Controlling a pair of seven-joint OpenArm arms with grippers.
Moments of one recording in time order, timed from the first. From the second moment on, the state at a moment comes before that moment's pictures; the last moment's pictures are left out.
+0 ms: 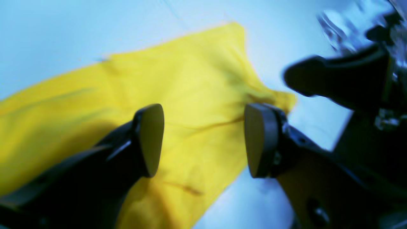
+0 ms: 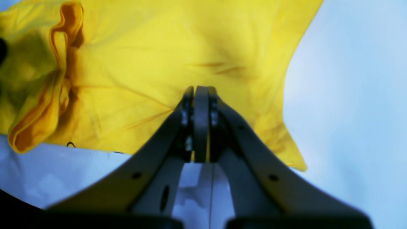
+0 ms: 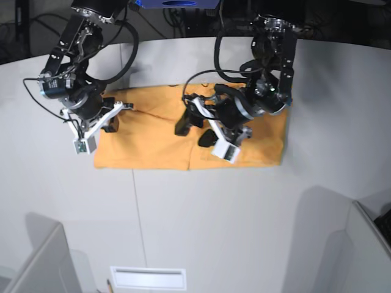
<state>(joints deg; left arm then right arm) 7.2 -4.3 8.4 105.9 -31.4 -16.4 51.1 -7.6 -6.3 21.9 112.6 17.1 24.5 -71.0</state>
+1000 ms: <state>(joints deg) 23.3 -12.7 -47.6 104.7 -30.9 -35.8 51.1 10.9 -0.5 38.4 76.2 24.3 28.6 -76.1</state>
